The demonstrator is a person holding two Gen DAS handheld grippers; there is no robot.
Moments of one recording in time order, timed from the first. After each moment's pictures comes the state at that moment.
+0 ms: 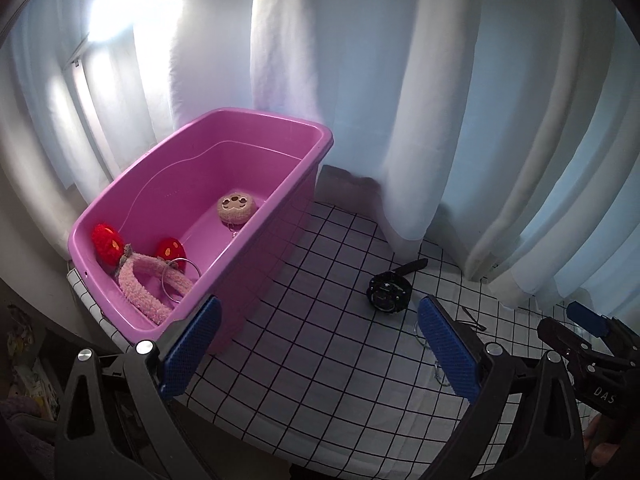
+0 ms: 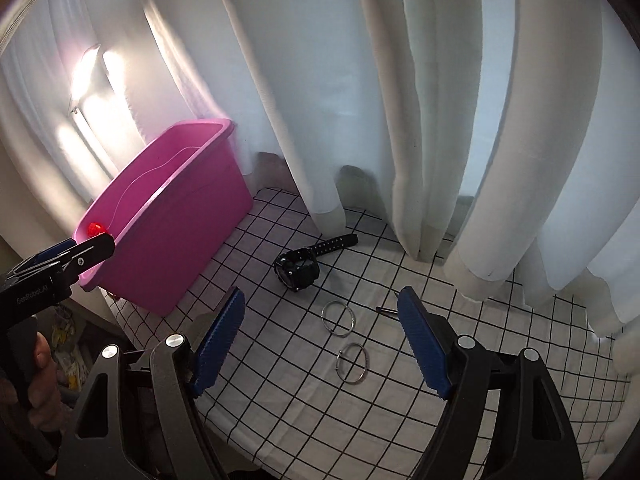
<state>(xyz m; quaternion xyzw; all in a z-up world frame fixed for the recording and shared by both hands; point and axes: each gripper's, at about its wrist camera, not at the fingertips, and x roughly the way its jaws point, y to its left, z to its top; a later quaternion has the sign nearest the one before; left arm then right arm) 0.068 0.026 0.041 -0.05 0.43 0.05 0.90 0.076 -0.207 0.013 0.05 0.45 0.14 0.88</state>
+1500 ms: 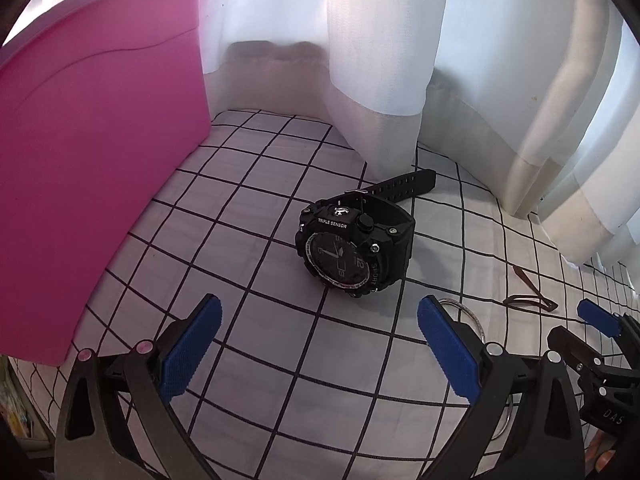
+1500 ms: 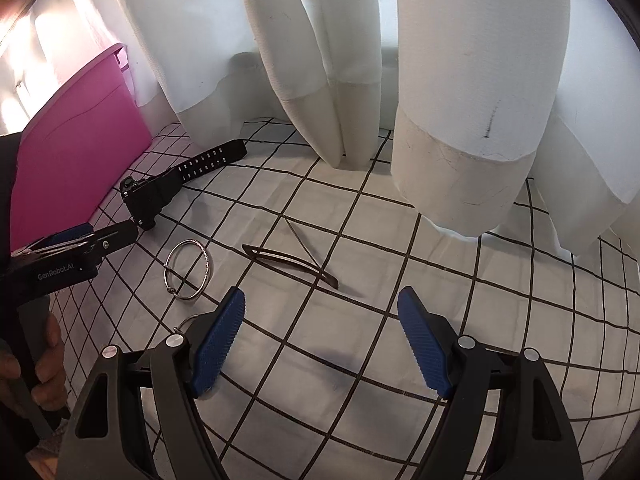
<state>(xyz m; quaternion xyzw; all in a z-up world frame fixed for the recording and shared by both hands) 0.157 -0.038 -0.169 -0.02 0.47 0.01 0.88 0.139 -0.250 -0.178 0.02 0.48 0.13 0.87</state>
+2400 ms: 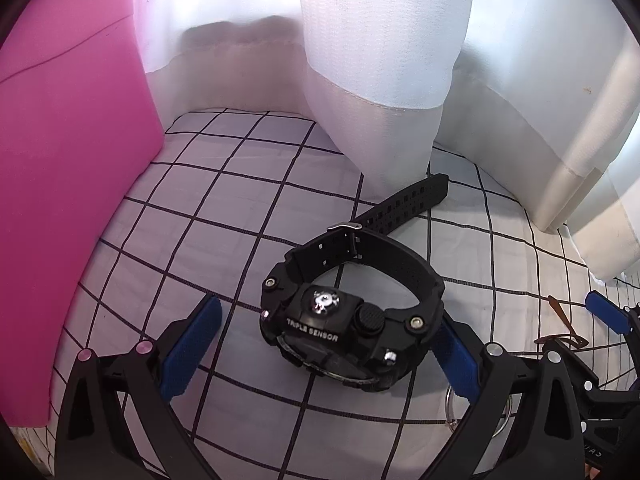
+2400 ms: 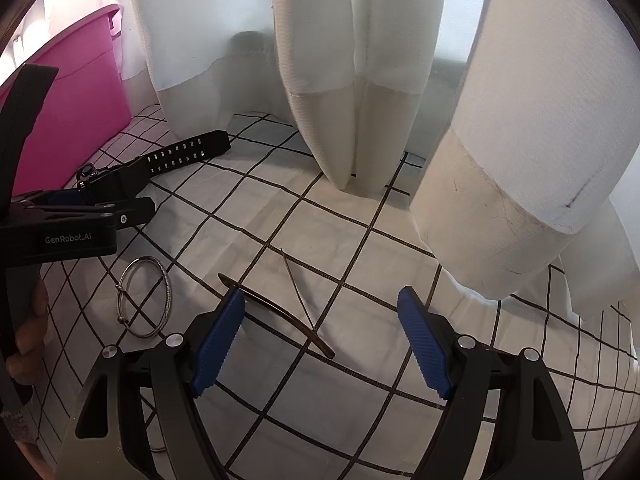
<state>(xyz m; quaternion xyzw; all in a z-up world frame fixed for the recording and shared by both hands) 0.211 -0.044 -0.193 0.00 0.49 -0.01 0.87 0.183 -0.226 -0.201 -0.05 0.46 0.11 0.88</state>
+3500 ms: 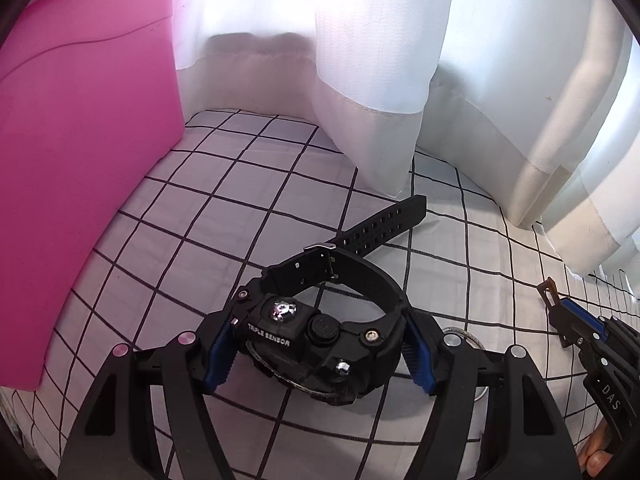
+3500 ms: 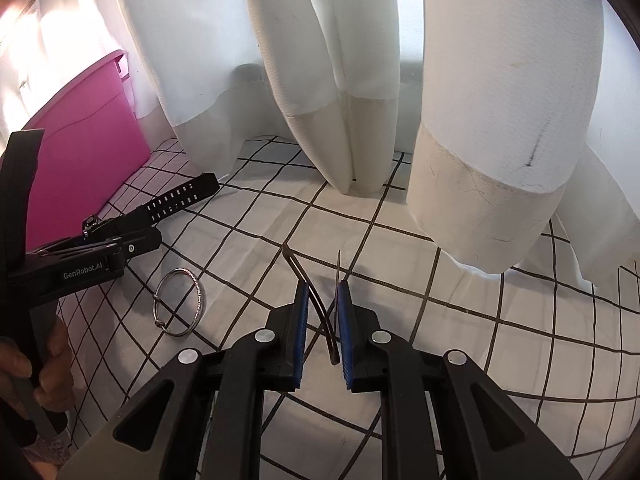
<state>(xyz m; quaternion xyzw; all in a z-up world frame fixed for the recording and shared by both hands) 0.184 -0.034 -0.188 -0.03 0.46 -0.01 0.88 0.162 -0.258 -0.192 0.04 0.44 0.14 0.89</state>
